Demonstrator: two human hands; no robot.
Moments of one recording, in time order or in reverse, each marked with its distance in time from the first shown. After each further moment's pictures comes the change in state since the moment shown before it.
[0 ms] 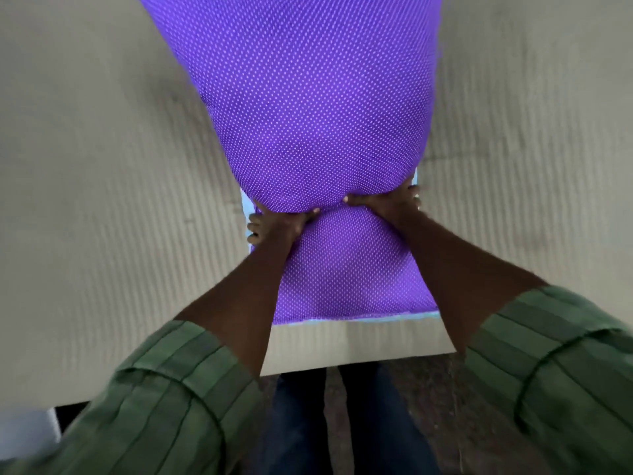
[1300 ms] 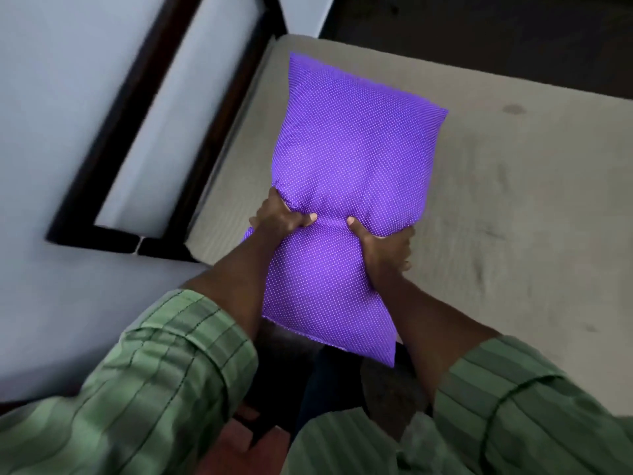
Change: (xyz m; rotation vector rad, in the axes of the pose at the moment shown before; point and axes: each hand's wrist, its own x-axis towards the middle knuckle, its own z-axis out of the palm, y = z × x) left_hand 0.049 -0.482 -0.474 -0.340 0.228 0.220; right_hand -0.501 -0.165 0.393 0.274 -0.007 -0.371
